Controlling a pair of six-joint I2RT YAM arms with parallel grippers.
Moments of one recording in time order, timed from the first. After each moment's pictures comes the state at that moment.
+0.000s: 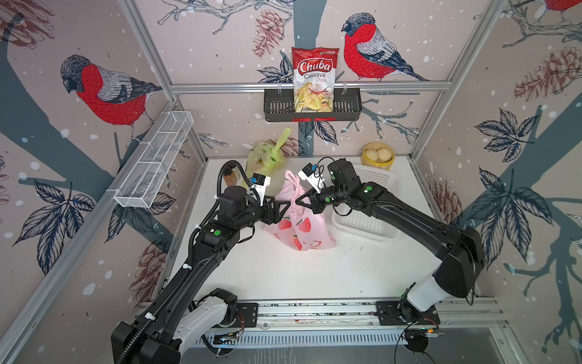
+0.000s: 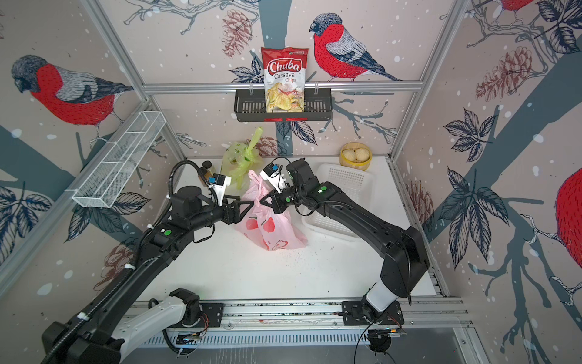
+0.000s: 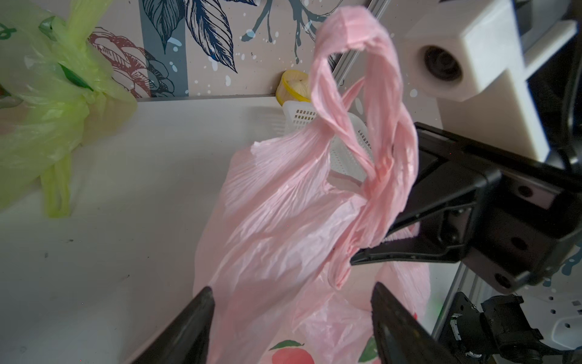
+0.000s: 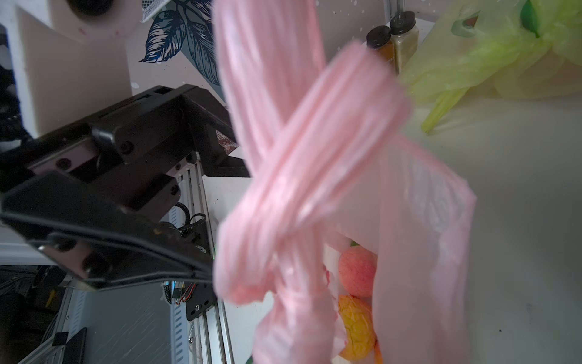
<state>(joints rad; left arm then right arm) -0.37 0.97 0.86 -0.29 0.44 -0.26 0.78 1.59 1.41 -0.42 -0.60 0.10</state>
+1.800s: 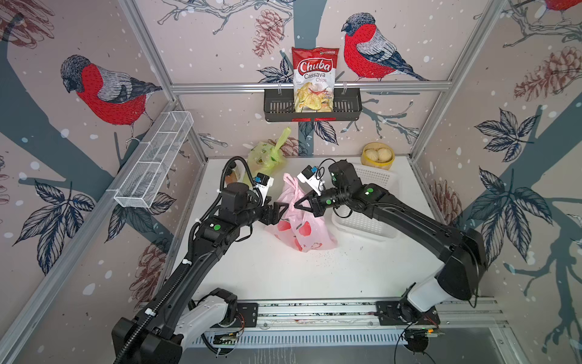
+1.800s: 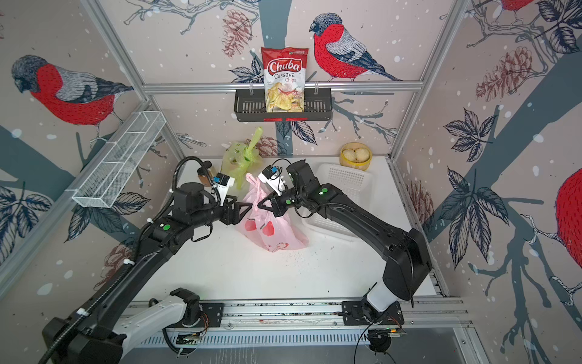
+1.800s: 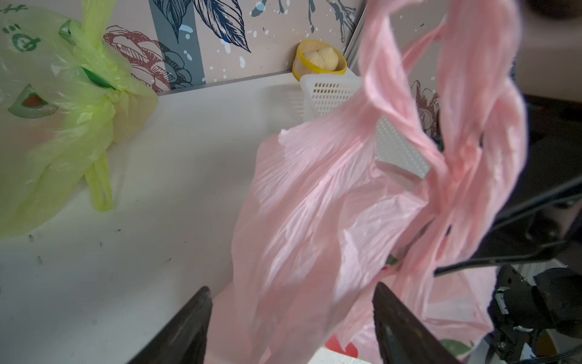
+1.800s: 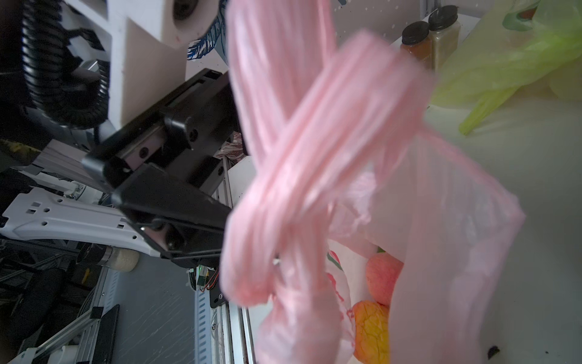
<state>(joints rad) -0.37 1.00 0.94 -0.46 0.36 -0.06 0.78 1.57 1.39 -0.40 -0.69 0.11</state>
